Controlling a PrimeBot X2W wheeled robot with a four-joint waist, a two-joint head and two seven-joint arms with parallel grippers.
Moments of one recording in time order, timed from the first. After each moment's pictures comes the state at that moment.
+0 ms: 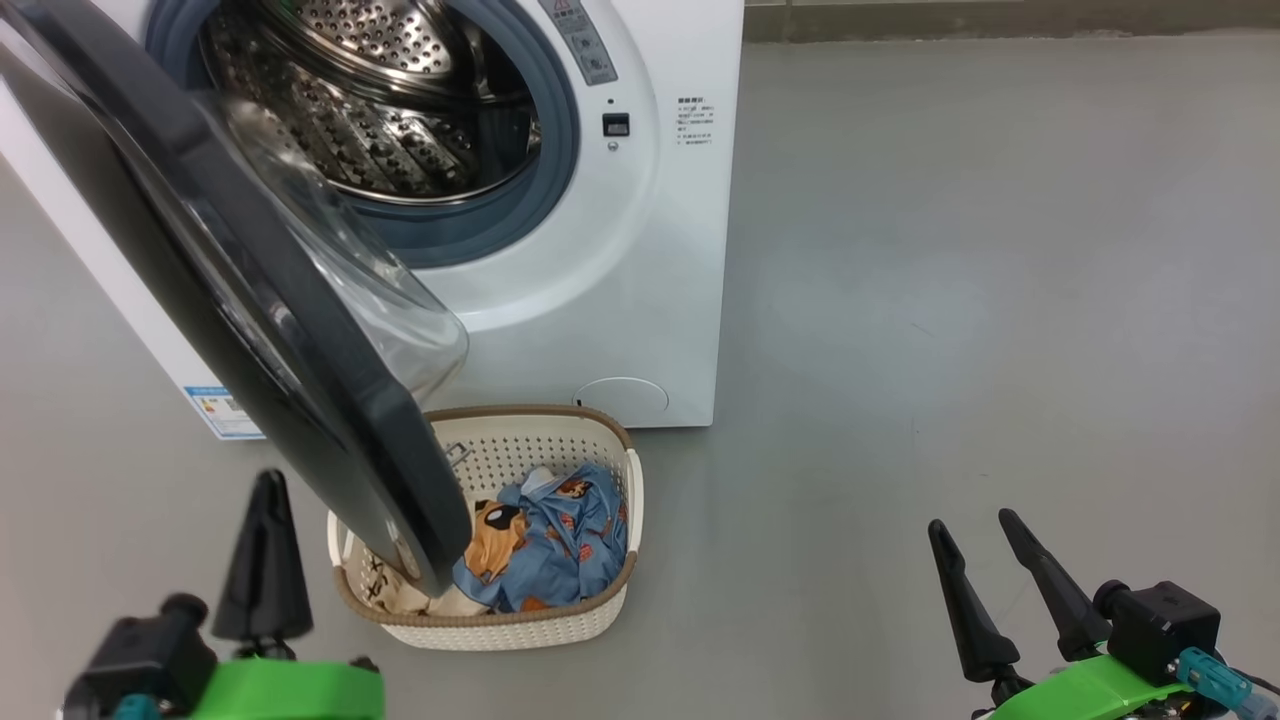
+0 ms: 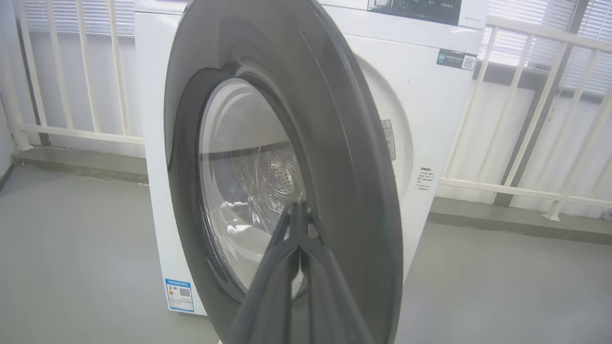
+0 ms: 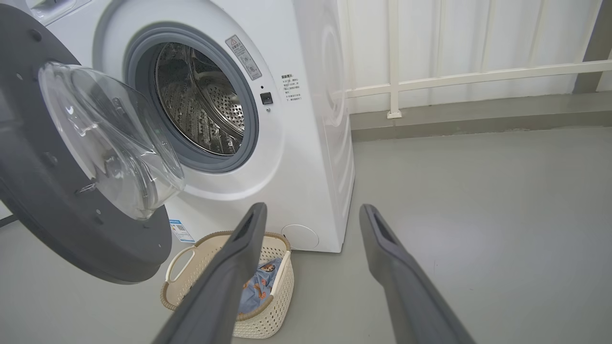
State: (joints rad) left arm -0.01 0.04 -0.06 -0.01 -0.27 0.02 -0.26; right arm 0.06 -0.07 0.03 -0.02 0.28 0.13 -0.09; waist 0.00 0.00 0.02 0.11
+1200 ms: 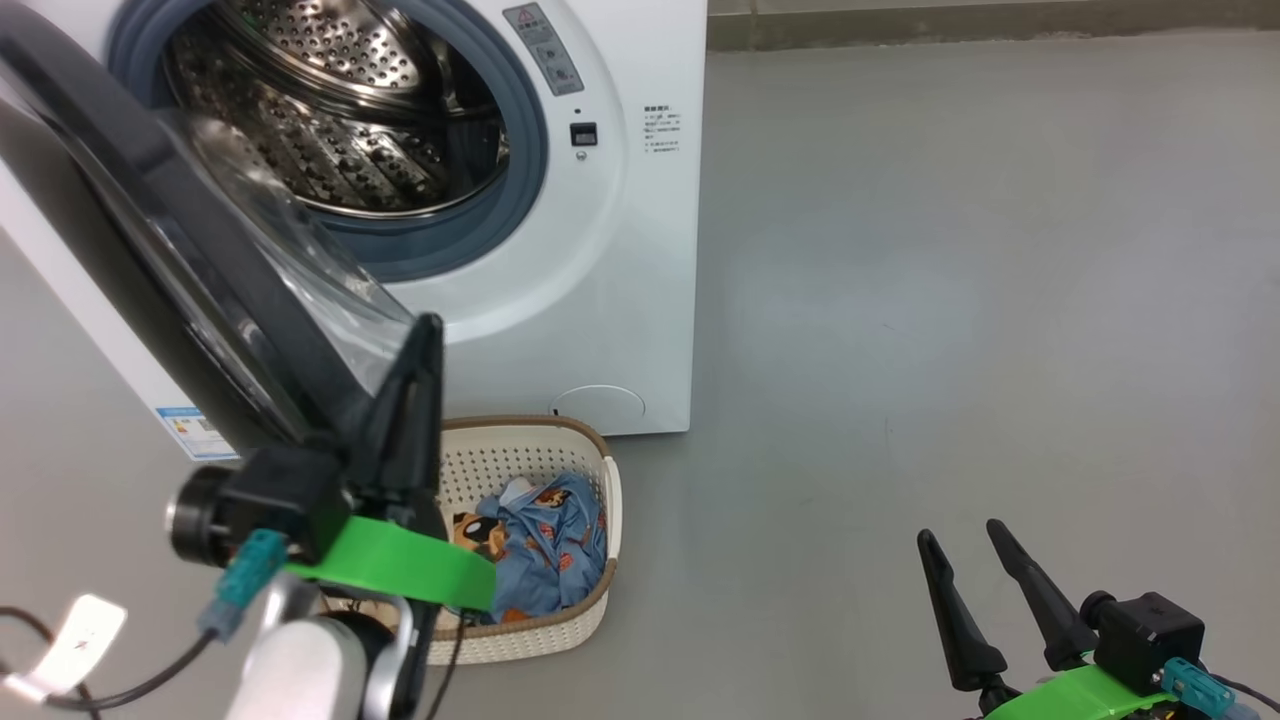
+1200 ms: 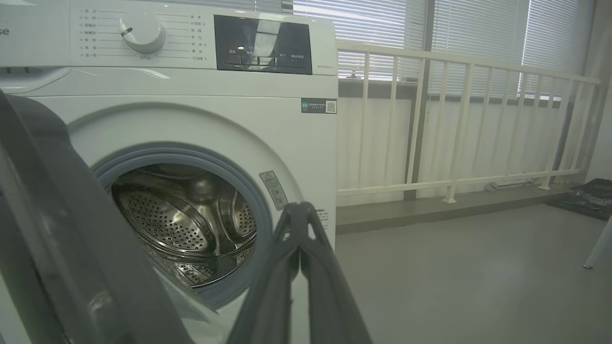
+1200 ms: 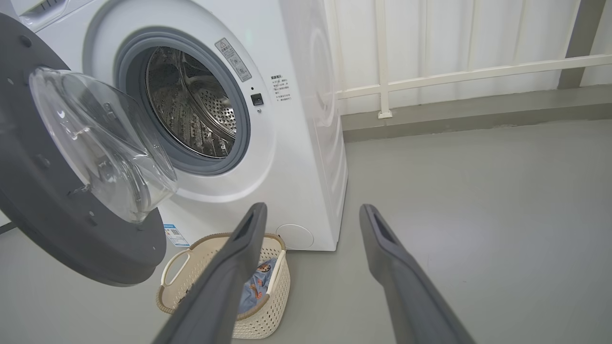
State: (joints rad) left arm -0.27 0.04 -0.24 -0.05 -0.21 -0.05 -0.12; right arm 0.06 -0.06 0.04 0.02 0.28 0.13 -0.13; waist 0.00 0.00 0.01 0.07
